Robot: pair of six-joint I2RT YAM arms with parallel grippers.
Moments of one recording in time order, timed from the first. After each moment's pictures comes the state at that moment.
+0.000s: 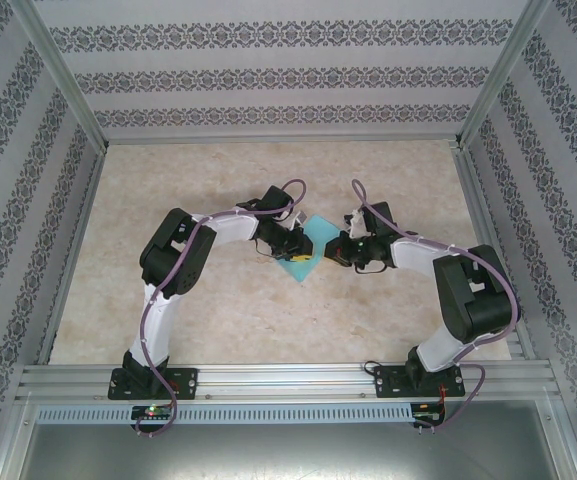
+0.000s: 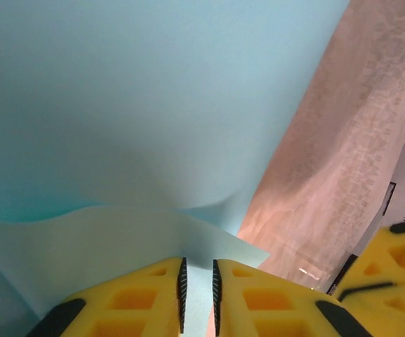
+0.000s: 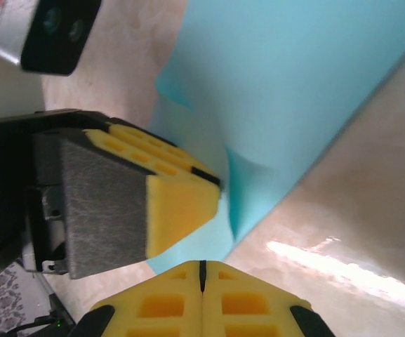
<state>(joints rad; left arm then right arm) -0.56 2.18 1.44 -0.36 0.71 -0.66 0.28 1.62 0.75 -0.10 -0.67 0.67</state>
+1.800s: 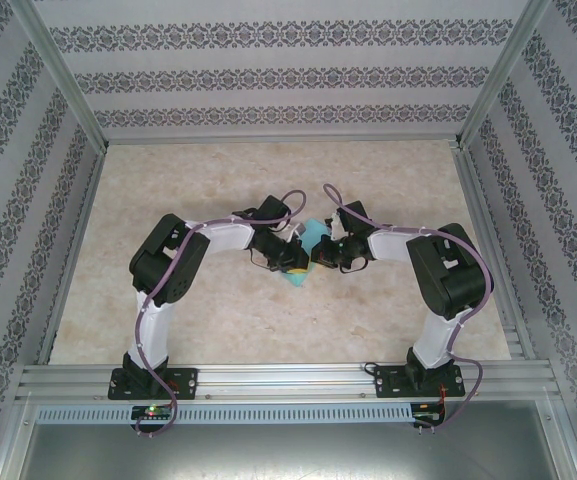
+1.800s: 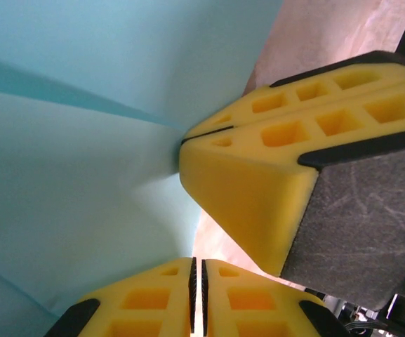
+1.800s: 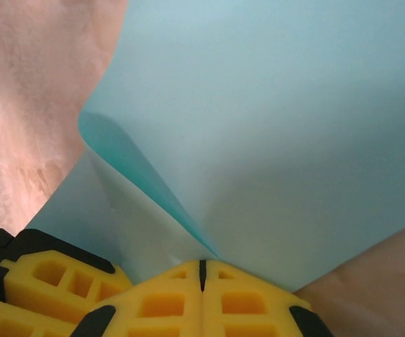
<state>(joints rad) -0.59 2.08 1.30 -0.37 0.75 -0.60 0.38 1.81 0.88 -0.14 -0.56 0.62</state>
